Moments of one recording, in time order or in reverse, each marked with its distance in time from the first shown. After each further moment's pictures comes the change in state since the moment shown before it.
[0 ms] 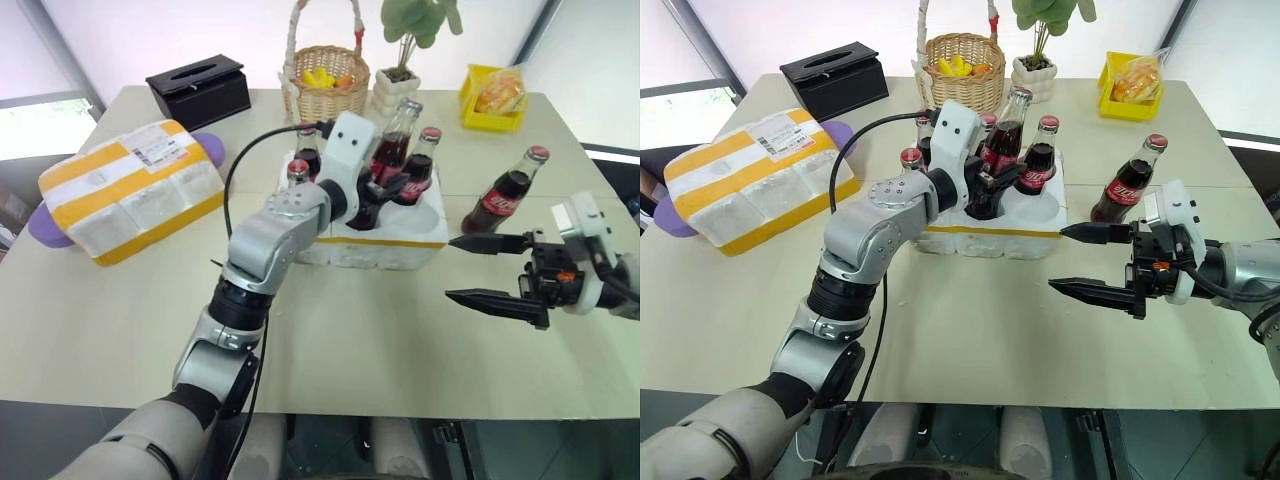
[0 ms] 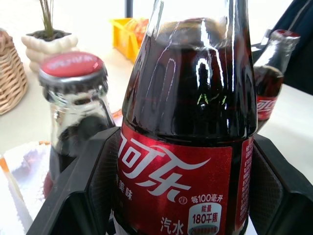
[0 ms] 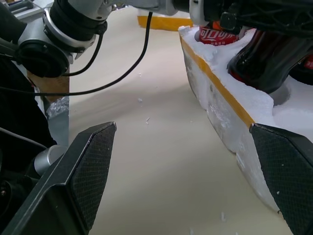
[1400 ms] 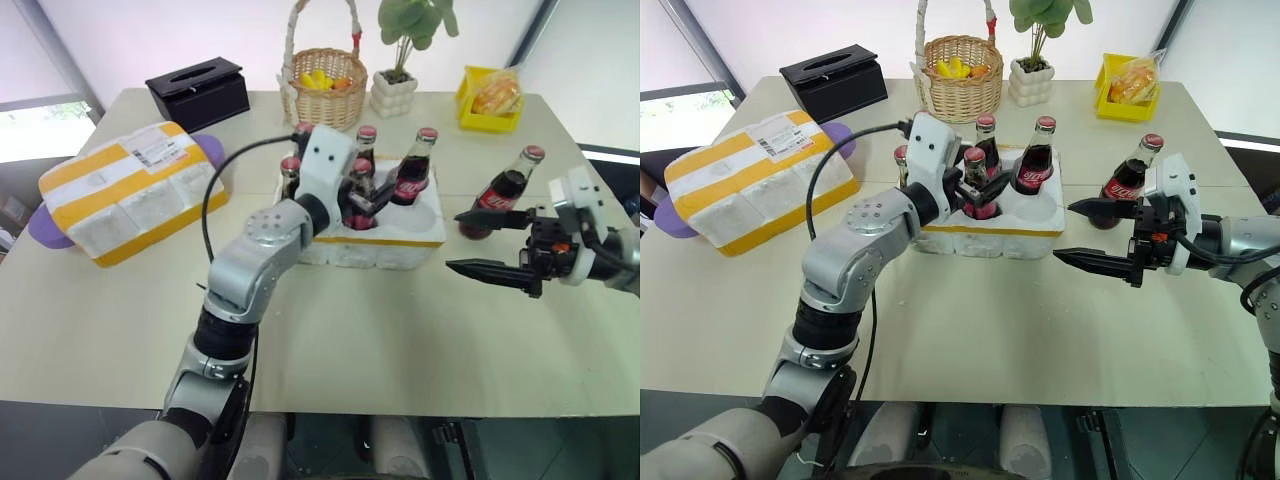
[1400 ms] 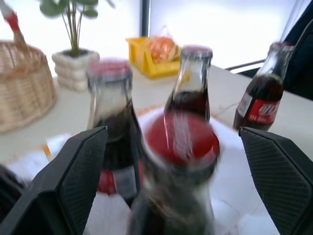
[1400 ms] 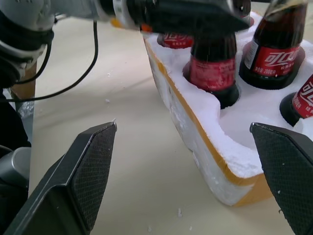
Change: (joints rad) left arm 0.102 0.057 0.021 -0.248 0.001 0.044 -0.006; right arm -0.161 -0.002 0.101 0.155 -0.110 -0.050 0.006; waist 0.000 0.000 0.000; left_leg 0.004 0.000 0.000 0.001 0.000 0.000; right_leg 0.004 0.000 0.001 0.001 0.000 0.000
